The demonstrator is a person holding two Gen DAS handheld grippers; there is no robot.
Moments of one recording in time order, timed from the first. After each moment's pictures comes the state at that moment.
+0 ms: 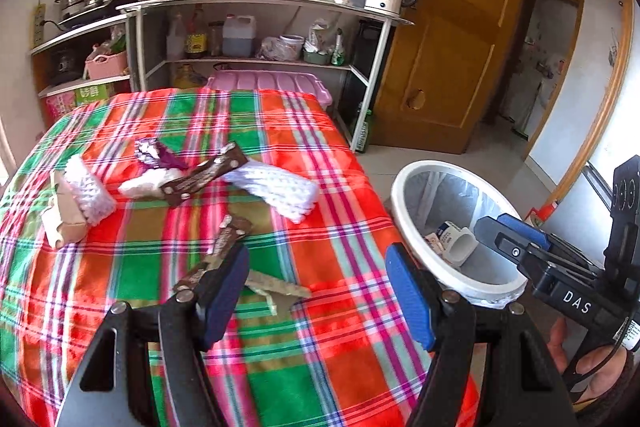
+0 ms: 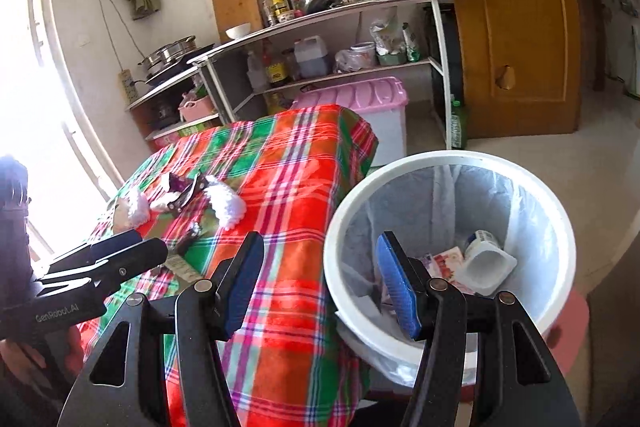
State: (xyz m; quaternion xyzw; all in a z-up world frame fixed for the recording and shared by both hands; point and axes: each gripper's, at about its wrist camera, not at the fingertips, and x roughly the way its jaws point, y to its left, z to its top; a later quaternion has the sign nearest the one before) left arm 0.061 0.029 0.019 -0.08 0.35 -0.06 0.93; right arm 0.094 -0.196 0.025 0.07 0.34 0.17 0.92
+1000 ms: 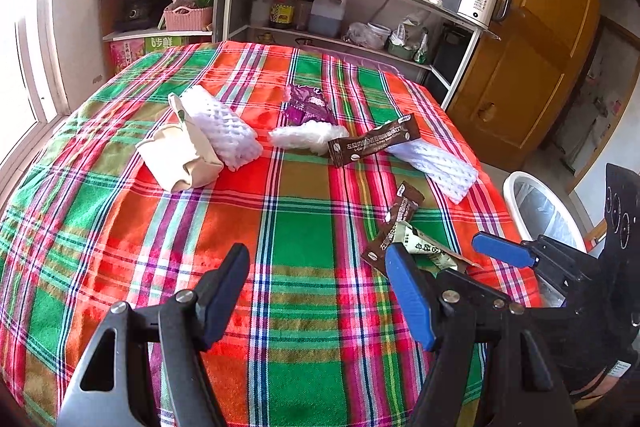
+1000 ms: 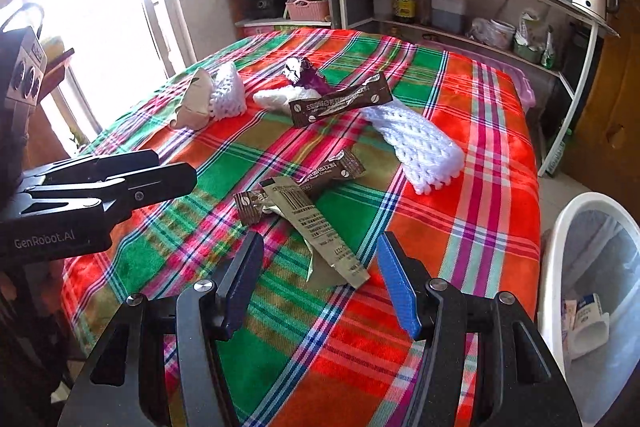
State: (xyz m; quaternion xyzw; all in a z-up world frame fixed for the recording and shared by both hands) left arm 0.045 0.144 -0.023 -0.13 0.38 0.04 0.91; right arm 0.111 -0.023 -0.026 -0.11 0.40 0.32 0.85
